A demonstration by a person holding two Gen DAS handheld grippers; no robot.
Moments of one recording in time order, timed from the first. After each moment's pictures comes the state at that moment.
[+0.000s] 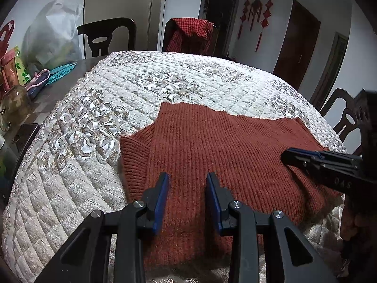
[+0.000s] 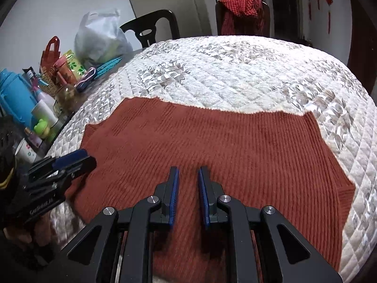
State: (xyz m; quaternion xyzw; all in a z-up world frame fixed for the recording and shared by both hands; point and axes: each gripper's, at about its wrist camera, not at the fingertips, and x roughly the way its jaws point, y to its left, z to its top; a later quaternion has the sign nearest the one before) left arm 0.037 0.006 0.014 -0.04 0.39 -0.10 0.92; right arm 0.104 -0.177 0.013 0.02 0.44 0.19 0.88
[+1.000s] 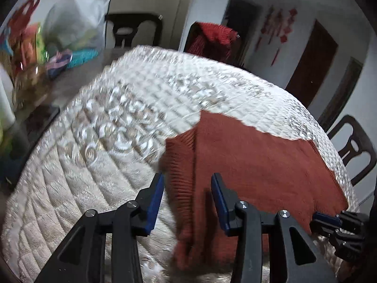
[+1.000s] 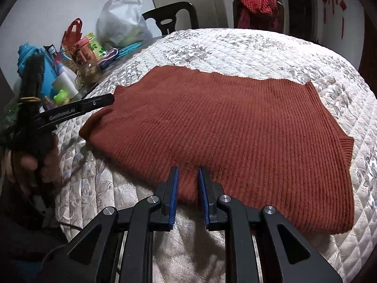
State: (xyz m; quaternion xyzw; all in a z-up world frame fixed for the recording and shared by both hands) left arm 0.043 0.059 0.013 -0.12 0.39 -0.06 0.91; right arm 0.037 -0.180 0.009 0.00 0.45 0.24 0.86
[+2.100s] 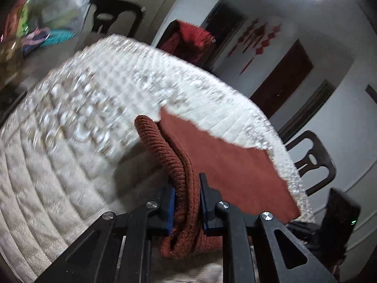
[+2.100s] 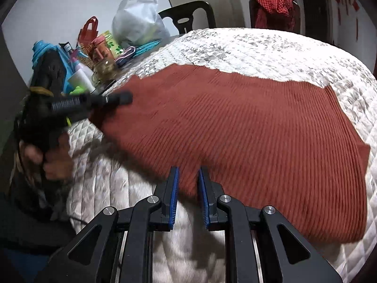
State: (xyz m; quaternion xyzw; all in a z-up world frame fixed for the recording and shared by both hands) left arm 0.035 0.050 0.033 -0.21 0.37 -0.18 0.89; right arm 0.031 -0.188 0.012 0.02 0.44 0.29 0.85
